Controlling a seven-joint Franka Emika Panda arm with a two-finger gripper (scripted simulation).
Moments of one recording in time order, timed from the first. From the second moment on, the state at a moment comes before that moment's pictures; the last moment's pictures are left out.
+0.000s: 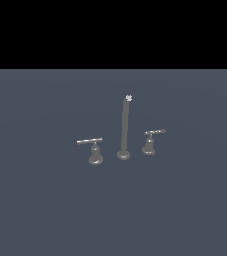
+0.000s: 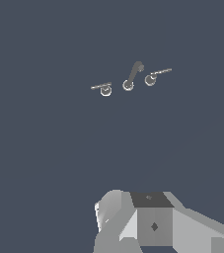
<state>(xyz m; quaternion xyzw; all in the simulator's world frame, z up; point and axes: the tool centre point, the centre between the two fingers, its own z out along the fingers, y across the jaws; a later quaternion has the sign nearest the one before) -0.261 0.013 0.484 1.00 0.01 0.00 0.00</state>
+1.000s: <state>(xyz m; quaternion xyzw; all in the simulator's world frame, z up) -0.243 0.040 0.432 1.00 -0.08 0.00 0.00</state>
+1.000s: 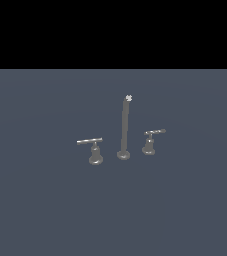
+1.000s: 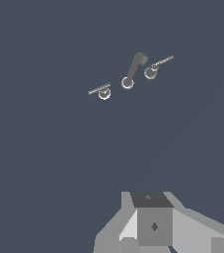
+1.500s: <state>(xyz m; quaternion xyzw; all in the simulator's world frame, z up) -0.212 0.070 0.365 0.98 -0.19 0.00 0.00</state>
